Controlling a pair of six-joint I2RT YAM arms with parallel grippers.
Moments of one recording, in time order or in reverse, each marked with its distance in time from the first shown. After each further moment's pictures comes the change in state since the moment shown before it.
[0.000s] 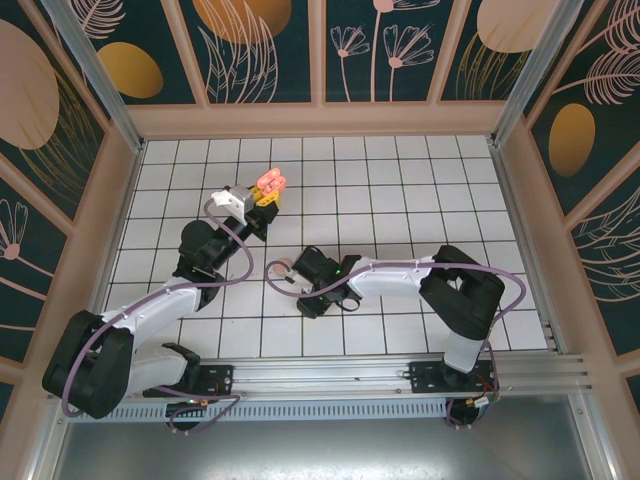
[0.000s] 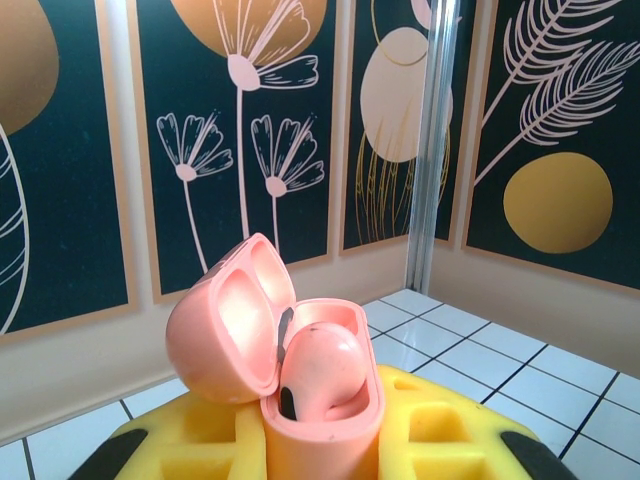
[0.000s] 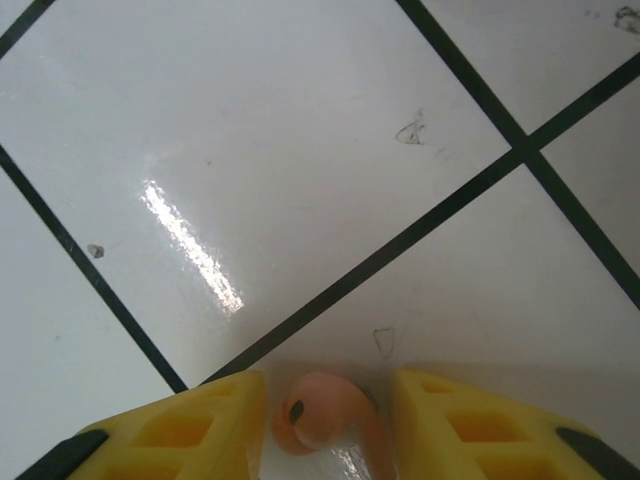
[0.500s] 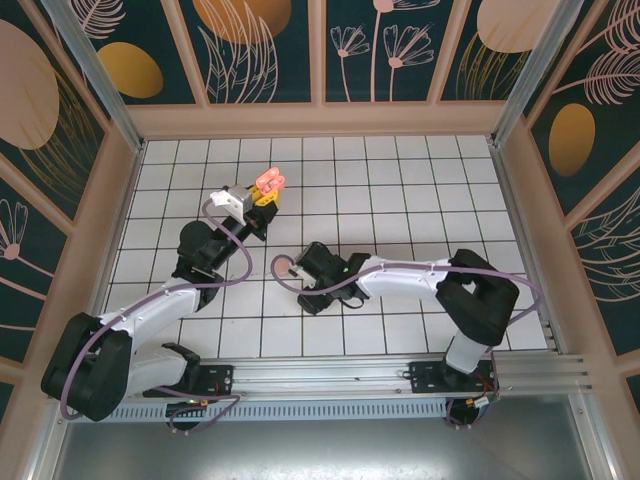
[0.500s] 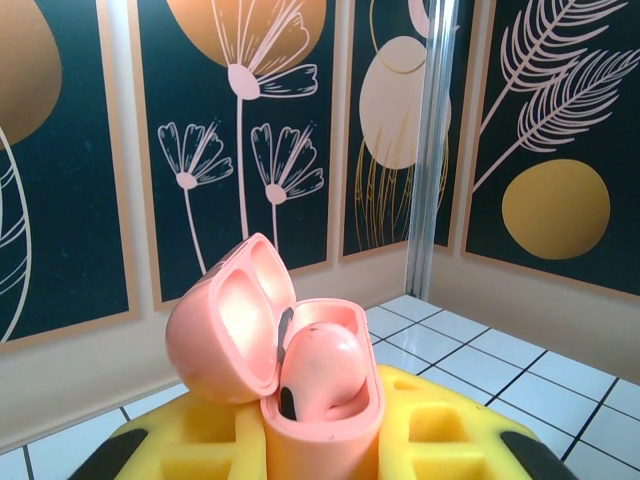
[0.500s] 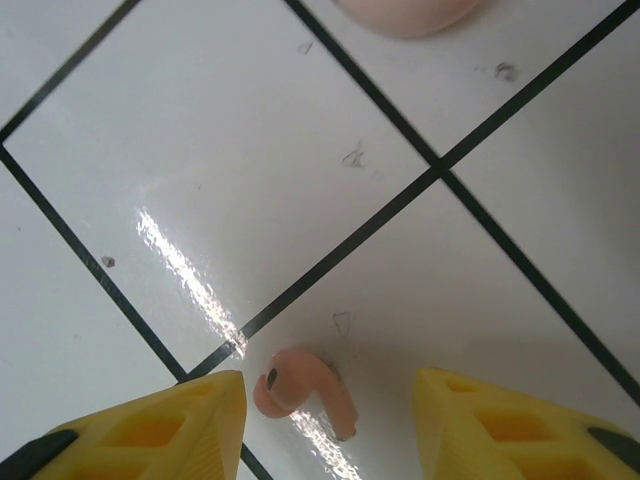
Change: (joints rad) left arm 0.000 -0.013 0.000 0.001 0.000 0.000; right arm -0.015 -0.076 -0.020 -0.005 0.027 0.012
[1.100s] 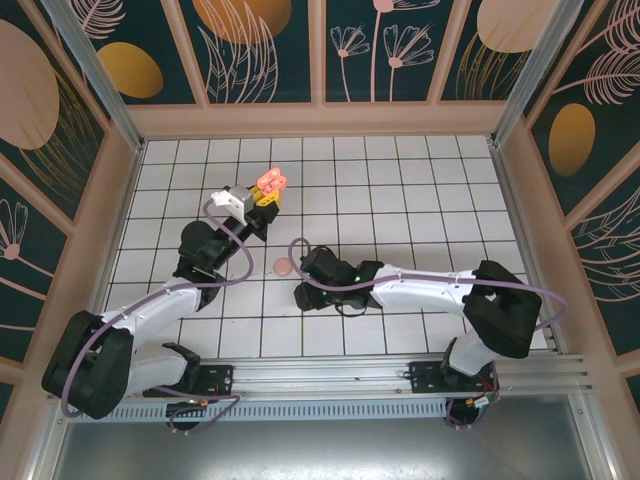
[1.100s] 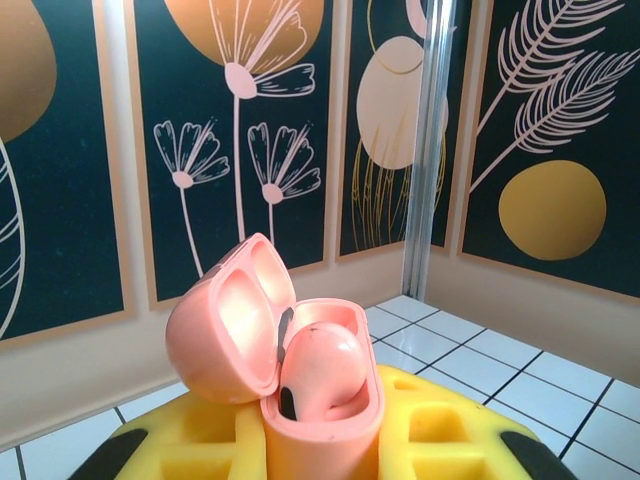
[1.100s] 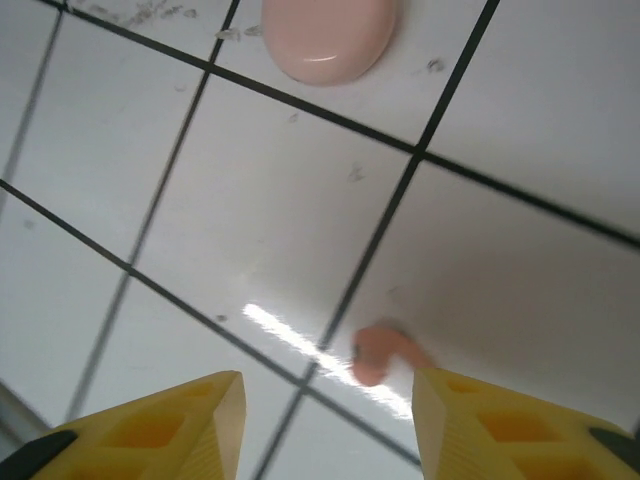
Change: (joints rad) left arm -0.005 0.009 0.000 0.011 0.000 -0.007; right arm 0.044 -0.143 -0.069 0.055 0.061 0.437
